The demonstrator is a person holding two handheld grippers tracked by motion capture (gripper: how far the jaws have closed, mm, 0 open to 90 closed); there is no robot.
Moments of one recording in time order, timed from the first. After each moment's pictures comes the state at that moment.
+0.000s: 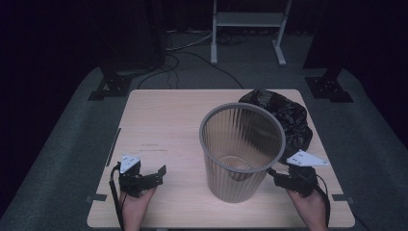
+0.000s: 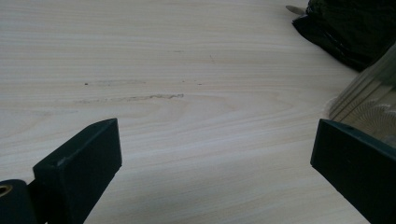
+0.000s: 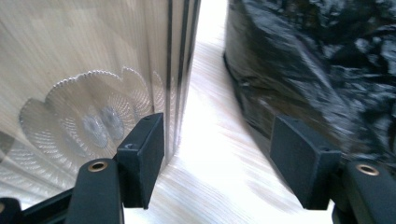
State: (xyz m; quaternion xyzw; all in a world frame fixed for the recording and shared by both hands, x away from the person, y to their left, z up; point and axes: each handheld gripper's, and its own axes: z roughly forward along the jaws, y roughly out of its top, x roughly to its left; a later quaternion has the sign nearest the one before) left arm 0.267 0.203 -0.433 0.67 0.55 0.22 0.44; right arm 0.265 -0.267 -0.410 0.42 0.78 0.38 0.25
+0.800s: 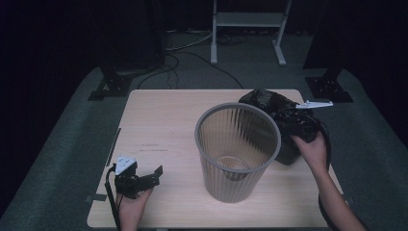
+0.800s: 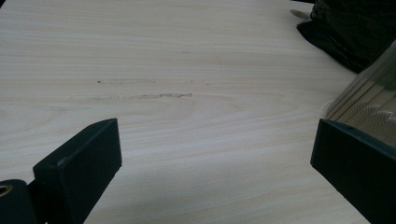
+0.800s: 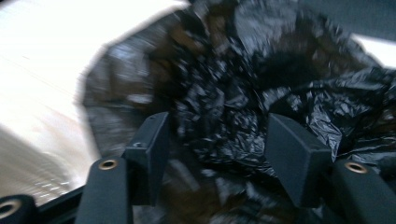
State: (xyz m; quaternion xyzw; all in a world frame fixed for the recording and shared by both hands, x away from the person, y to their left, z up) left arm 0.262 0.212 -0.430 0.66 0.56 0.23 0.45; right arm 0.421 -0.320 -0.383 0.50 0.76 0.38 0.18
